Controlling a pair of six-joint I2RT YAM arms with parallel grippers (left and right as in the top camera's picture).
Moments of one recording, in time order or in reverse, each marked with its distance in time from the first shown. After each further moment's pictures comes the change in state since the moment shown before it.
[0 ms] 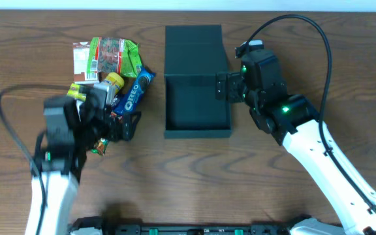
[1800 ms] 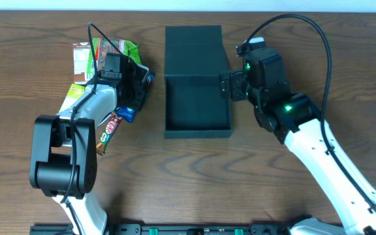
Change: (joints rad) left arm -0.165 0.848 0.340 0.141 -0.370 0.222; right arm -0.023 0.002 0.000 0.029 0.034 -0.103
